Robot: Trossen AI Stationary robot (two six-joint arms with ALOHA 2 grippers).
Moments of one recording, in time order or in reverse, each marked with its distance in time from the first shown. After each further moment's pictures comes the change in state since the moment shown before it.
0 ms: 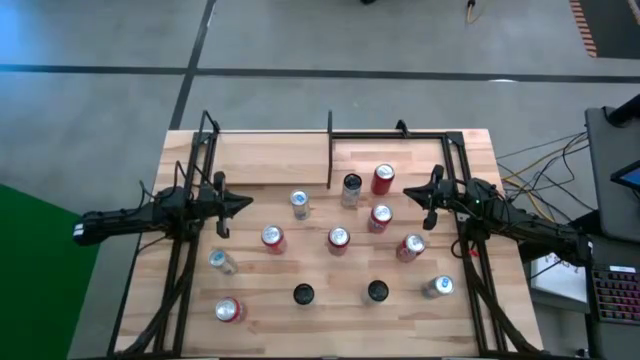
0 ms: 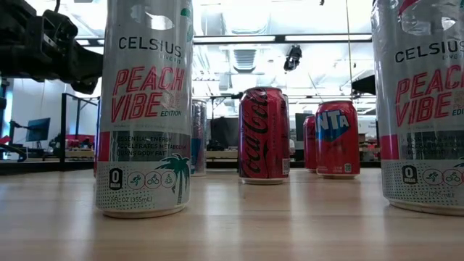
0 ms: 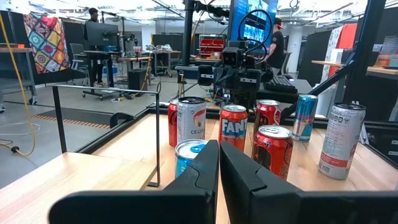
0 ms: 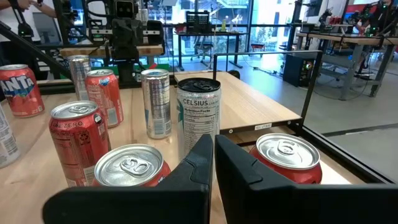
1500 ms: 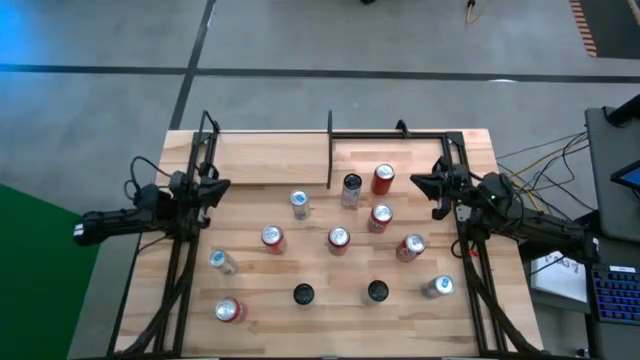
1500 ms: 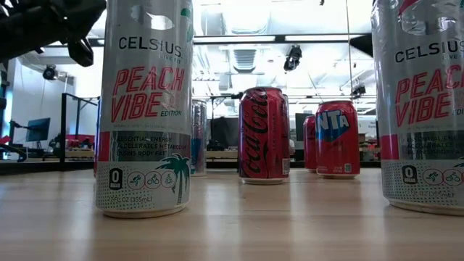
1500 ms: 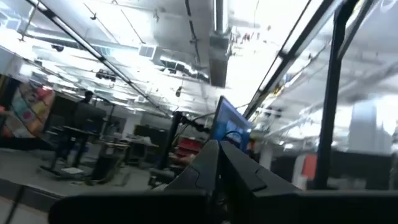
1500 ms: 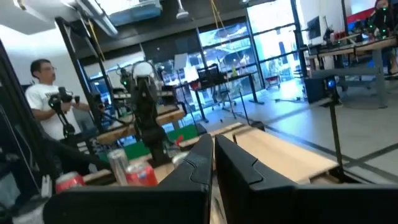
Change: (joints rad) left arm 0.000 0.000 0.000 0.488 -0.014 -0.229; right arm 0.000 0.116 0.133 0.231 -0.002 0.331
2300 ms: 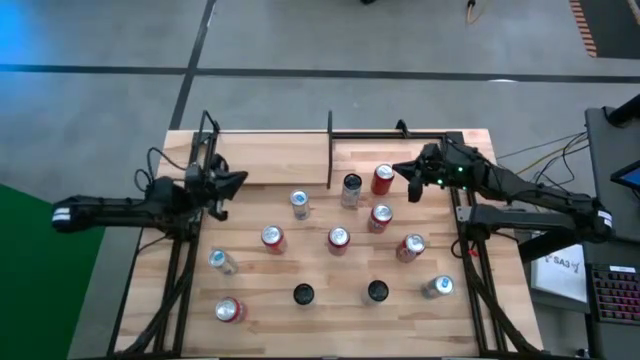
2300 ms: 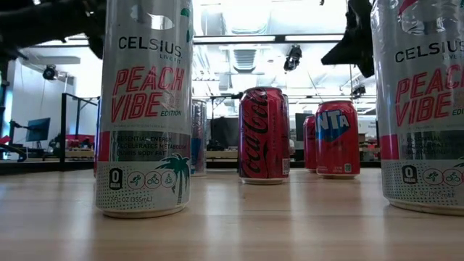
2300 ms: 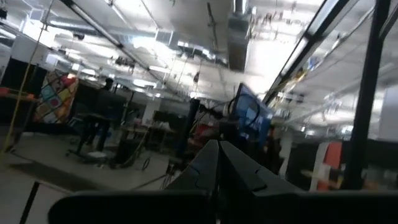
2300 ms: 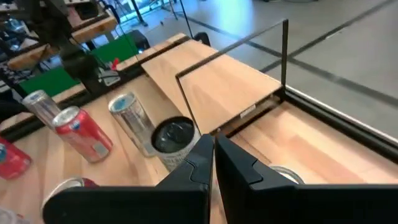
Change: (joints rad) left arm 0.000 0.473 0.144 0.208 -0.066 0.055; right arm 0.000 0.488 0.455 -0.450 0.132 -0.014
